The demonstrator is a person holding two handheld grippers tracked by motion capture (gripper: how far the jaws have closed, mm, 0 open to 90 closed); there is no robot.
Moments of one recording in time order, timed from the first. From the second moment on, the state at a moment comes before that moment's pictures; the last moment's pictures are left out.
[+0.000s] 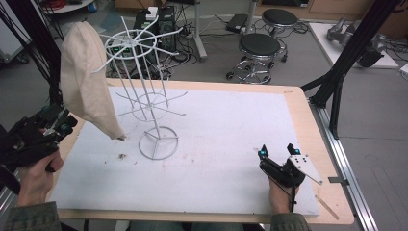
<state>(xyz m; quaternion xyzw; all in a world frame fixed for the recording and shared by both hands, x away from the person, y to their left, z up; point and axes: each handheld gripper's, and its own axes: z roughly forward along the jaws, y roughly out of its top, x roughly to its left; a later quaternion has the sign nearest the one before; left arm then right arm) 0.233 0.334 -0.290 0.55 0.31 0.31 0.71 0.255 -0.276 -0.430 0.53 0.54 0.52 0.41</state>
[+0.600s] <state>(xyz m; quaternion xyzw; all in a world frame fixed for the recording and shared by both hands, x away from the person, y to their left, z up) 0.222 0.344 -0.335 0.54 0.36 0.32 0.69 0.252 -0.275 -0.429 0.53 0.54 0.52 0.41</state>
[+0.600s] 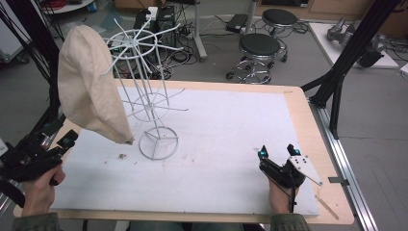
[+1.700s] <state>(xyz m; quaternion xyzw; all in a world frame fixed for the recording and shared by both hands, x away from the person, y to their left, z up) 0.232 0.346 -0.413 0.55 0.44 0.35 0.62 0.251 -0.274 -0.430 0.53 0.54 0.52 0.40</state>
